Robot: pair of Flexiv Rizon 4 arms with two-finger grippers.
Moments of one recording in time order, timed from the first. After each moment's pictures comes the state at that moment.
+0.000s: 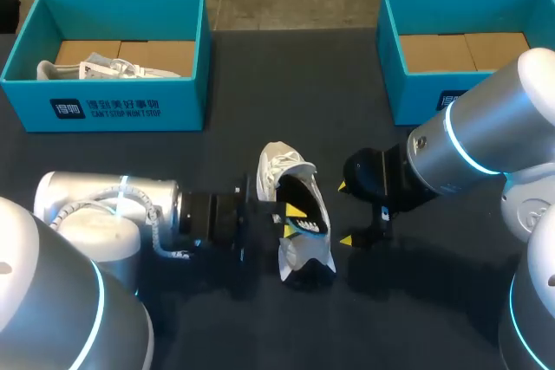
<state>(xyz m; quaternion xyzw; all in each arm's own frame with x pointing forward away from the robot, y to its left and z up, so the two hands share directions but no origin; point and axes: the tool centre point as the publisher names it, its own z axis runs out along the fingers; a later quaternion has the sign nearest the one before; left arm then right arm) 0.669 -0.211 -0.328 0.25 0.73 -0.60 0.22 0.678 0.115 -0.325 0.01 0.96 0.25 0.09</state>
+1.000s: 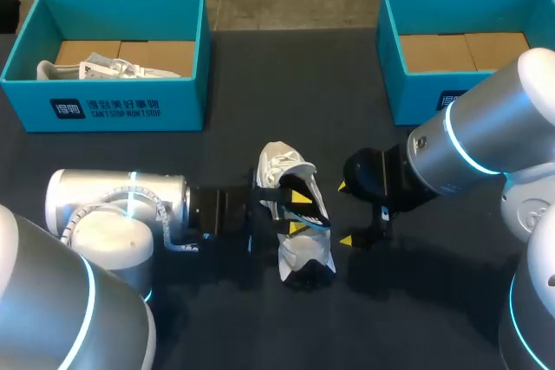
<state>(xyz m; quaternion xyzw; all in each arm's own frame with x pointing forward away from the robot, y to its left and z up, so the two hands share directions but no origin) 0.691 -0.221 -0.334 0.26 0.73 -0.59 0.24 0.678 0.115 -0.325 0.01 0.96 0.25 0.09</state>
